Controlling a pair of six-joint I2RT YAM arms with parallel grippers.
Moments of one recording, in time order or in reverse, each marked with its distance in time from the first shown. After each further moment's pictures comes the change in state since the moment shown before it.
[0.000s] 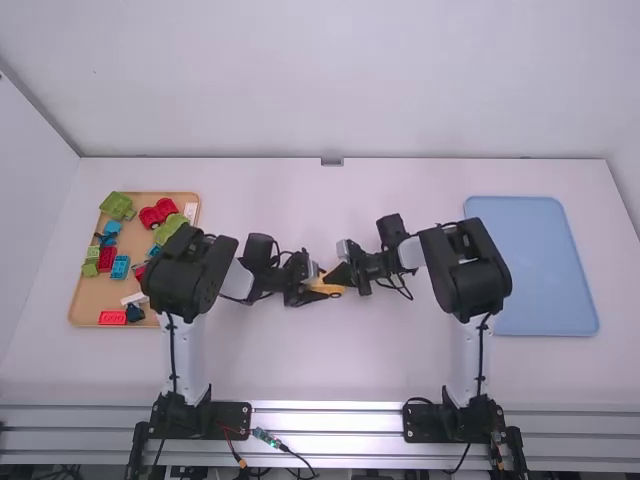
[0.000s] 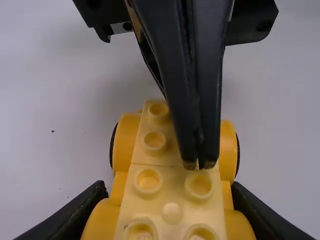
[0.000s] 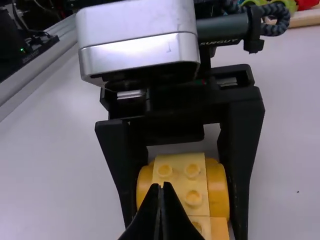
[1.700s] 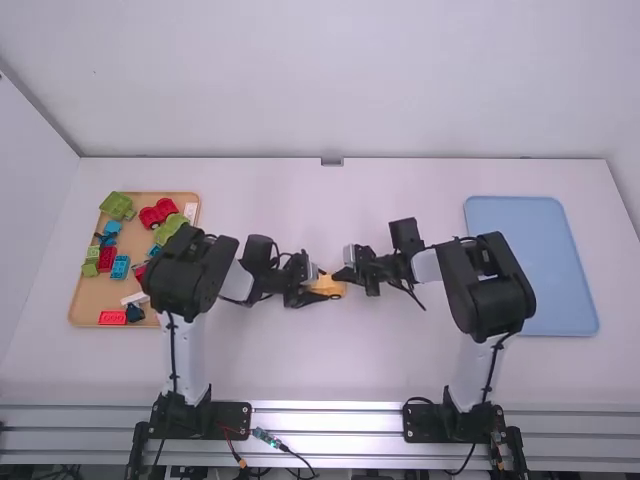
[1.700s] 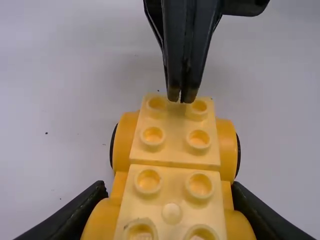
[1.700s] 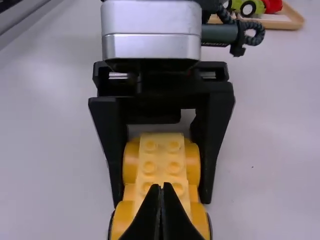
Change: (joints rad) left arm 0.001 0.004 -0.013 0.025 0.014 0.001; right arm -0.029 -0.168 -0.190 0.284 0.119 0.066
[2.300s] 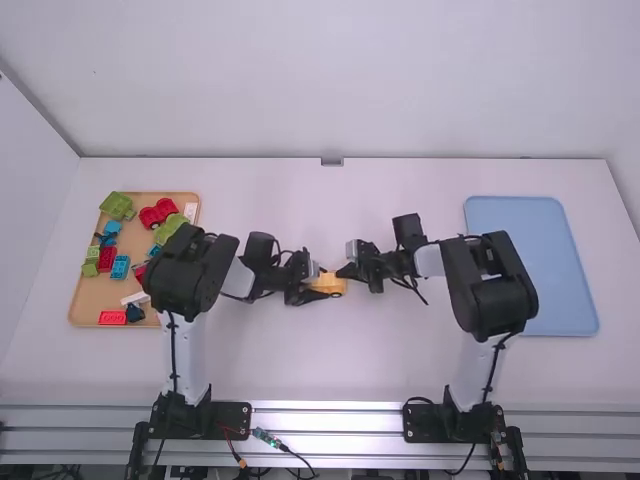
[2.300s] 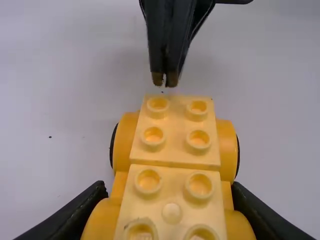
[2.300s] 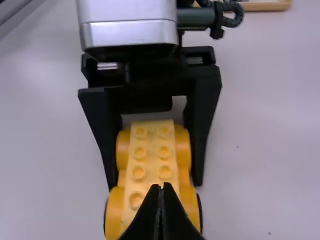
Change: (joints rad) left arm 0.000 0.006 0.026 -0.021 0.002 0.009; right arm -0.014 -0.003 0.045 -0.134 0.029 -0.032
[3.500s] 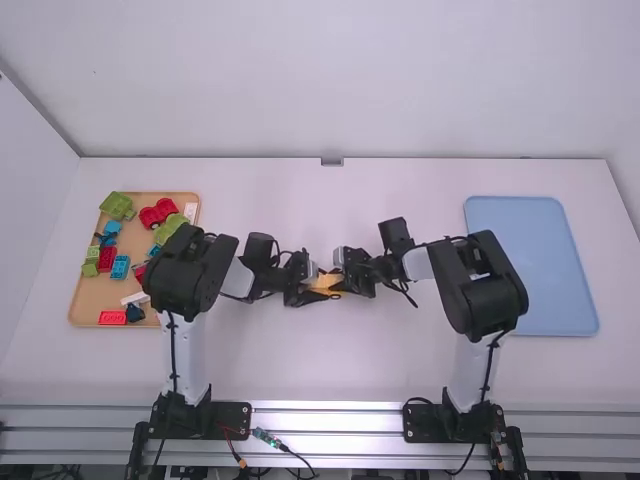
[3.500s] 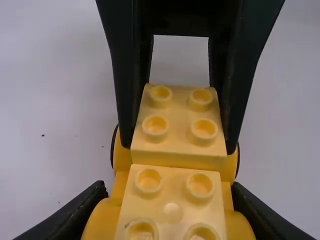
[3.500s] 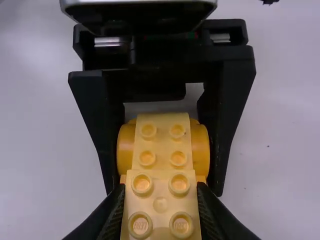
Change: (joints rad) left arm 0.002 0.000 0.005 -0.027 0.021 0.005; right arm 0.071 0.019 -0.001 0.013 0.115 0.031
